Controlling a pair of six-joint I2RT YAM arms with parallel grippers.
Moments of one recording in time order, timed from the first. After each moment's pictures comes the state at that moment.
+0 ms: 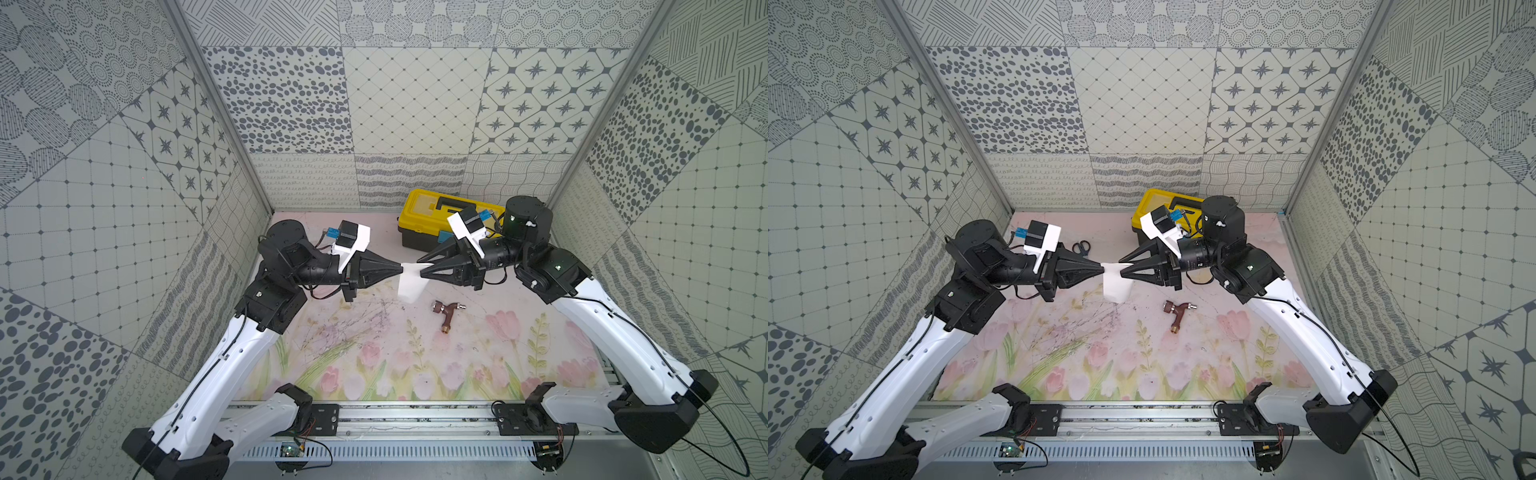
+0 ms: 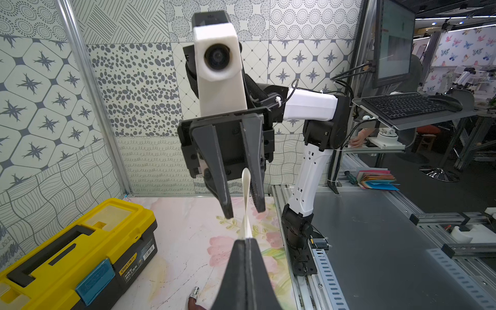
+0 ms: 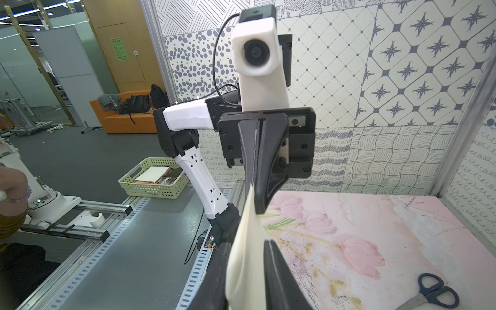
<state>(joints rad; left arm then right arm) -0.42 1.04 1.25 -0.19 1.11 0.05 0.64 1.28 1.49 -0.37 -1.14 -0.09</state>
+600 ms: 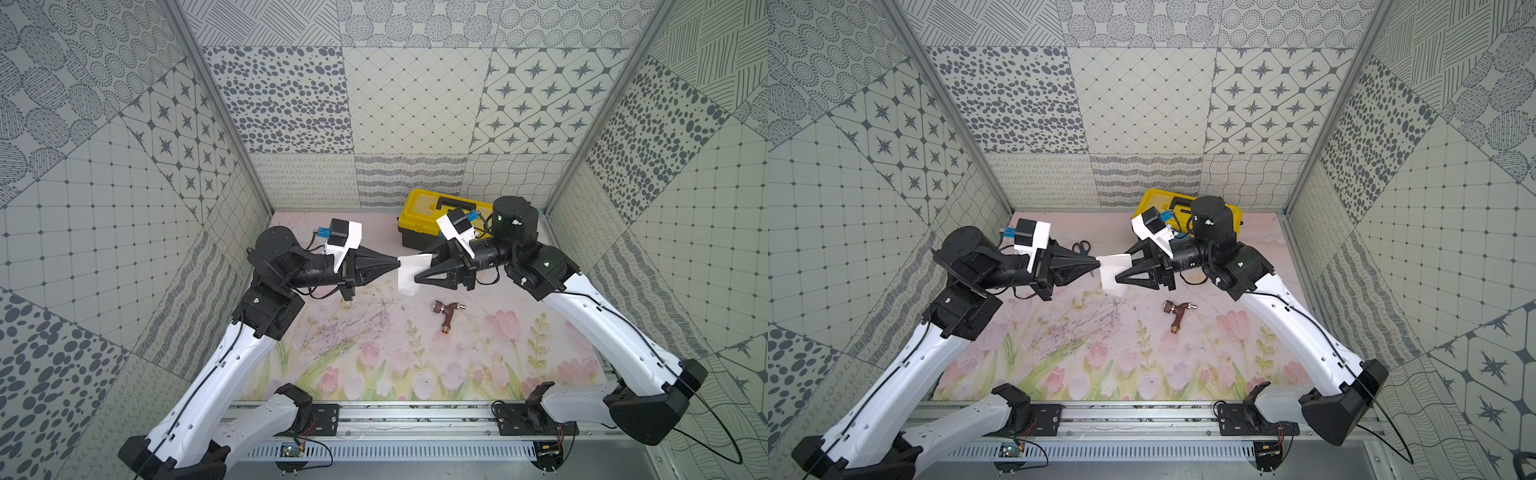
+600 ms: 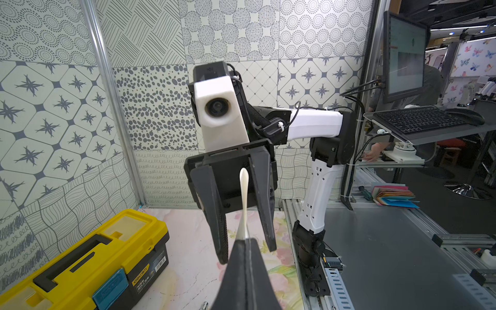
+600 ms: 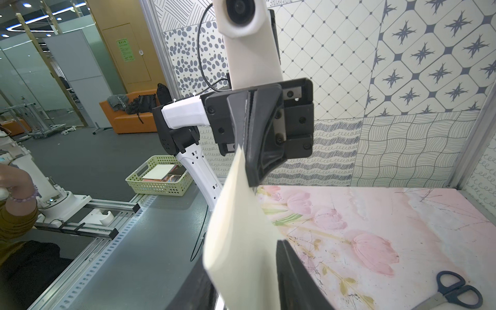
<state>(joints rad) -0.42 1.00 1.21 -0.04 1.04 -0.05 0.66 1.32 1.49 -0.38 -1.14 -0.09</state>
